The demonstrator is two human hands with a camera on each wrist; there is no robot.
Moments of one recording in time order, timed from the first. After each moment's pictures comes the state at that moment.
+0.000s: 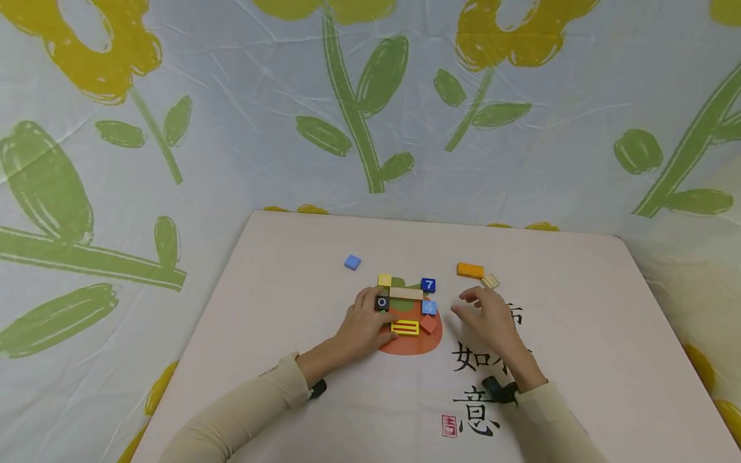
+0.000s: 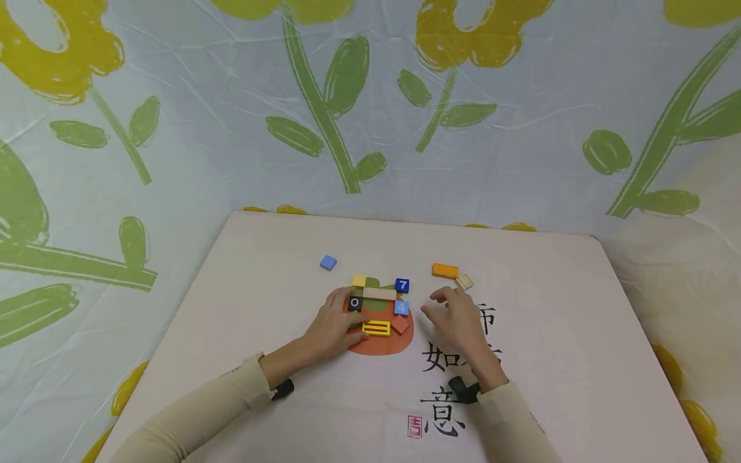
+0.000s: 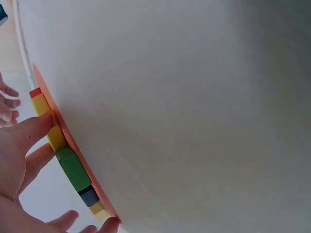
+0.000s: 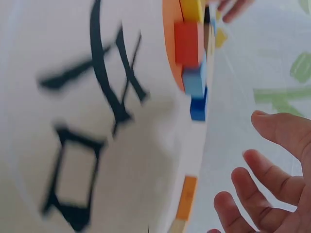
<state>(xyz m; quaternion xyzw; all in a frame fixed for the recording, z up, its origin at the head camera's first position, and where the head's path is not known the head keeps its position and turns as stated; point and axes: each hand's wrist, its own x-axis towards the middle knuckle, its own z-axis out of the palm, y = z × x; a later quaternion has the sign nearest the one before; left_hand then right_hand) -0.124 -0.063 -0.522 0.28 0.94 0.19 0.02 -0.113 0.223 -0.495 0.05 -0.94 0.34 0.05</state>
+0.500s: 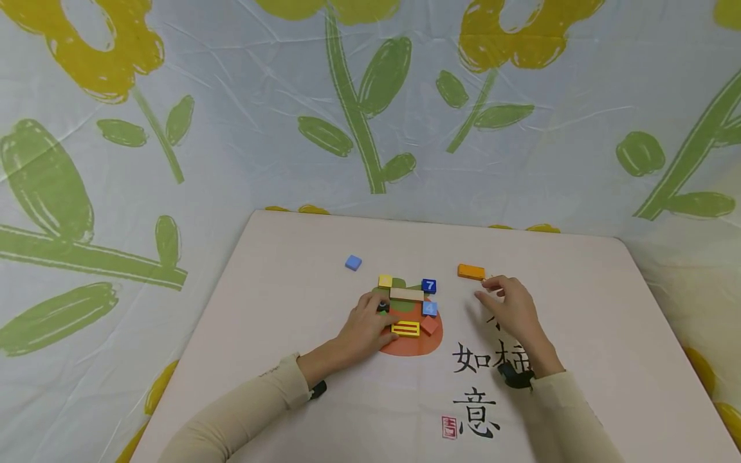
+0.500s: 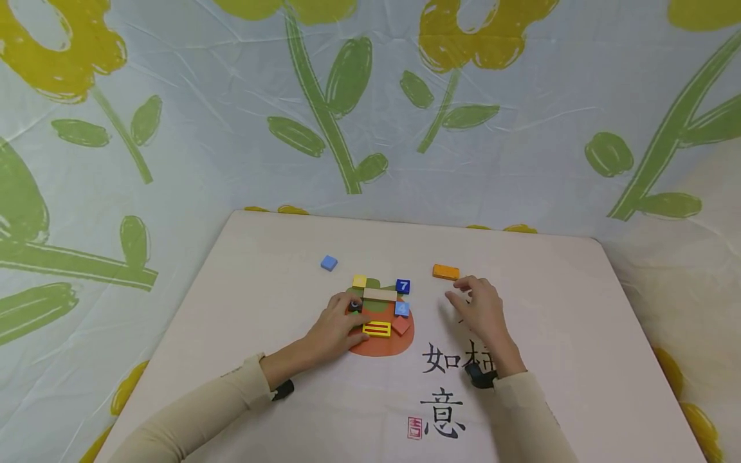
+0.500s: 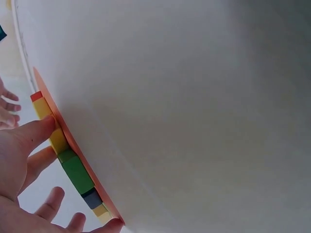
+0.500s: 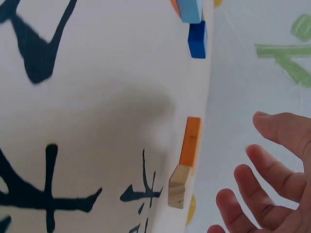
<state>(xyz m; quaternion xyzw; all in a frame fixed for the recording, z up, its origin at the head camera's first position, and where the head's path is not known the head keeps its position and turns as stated) -0.121 -0.064 -0.521 0.30 0.94 0.17 0.02 -0.131 0.263 -0.487 0.04 -0.94 0.33 0.06</state>
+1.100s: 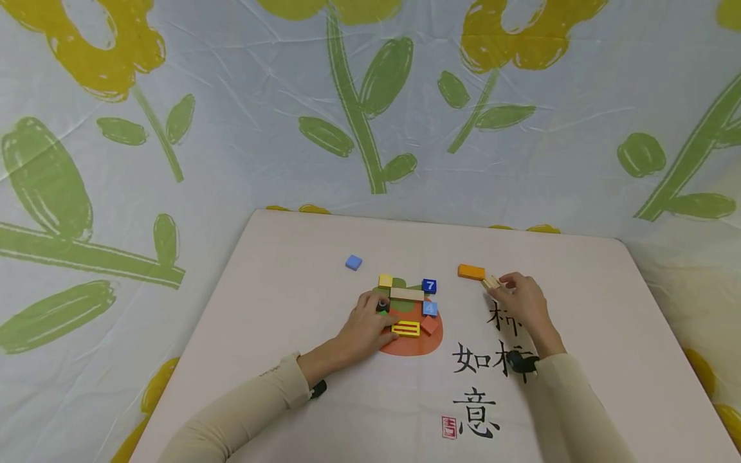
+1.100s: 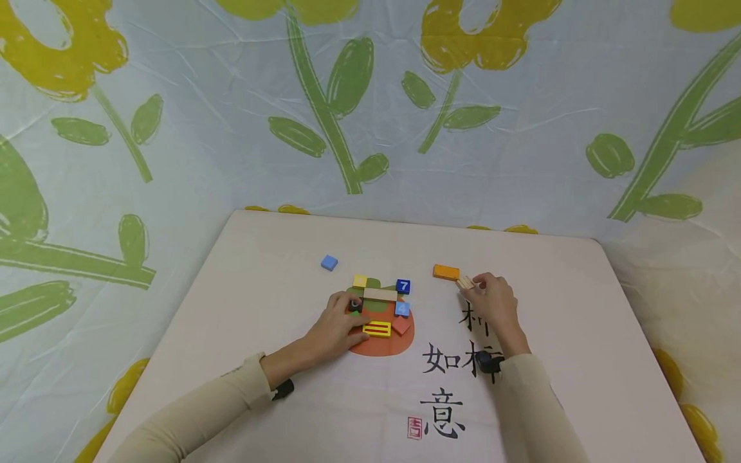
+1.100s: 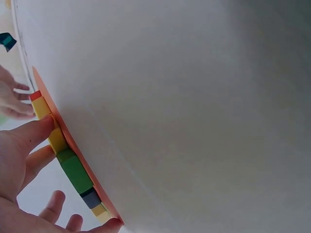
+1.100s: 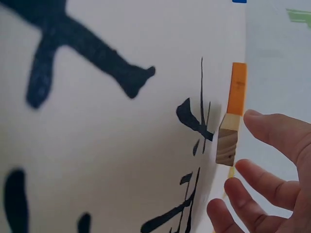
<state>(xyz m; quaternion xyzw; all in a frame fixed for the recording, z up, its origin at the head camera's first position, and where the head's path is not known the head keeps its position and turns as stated) -0.122 -0.064 -0.518 0.30 0.94 0.17 0.02 -0.155 0.289 -0.497 -0.06 -0.95 0.30 0.00</state>
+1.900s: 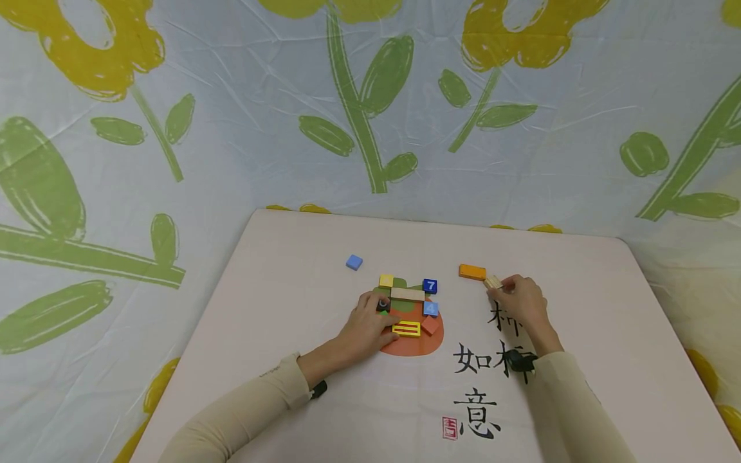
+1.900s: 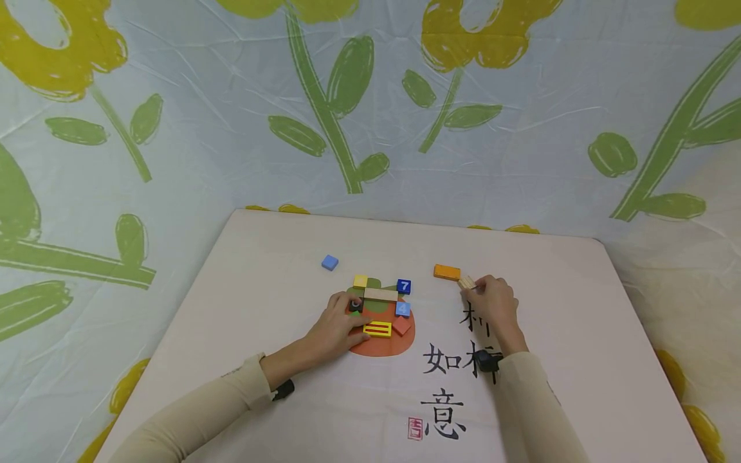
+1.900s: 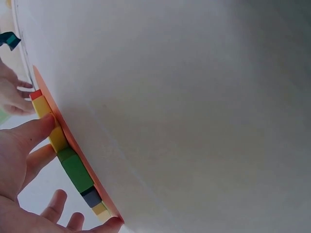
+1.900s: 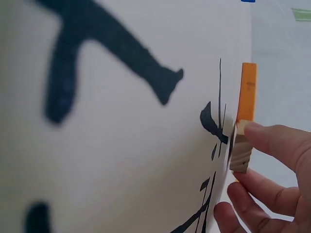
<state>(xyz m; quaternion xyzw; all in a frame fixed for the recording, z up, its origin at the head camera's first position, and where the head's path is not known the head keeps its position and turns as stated) -0.123 -0.064 -0.519 0.30 0.94 0.17 0.02 -0.160 0.290 -0.507 -0.09 -0.95 0.29 -0.03</state>
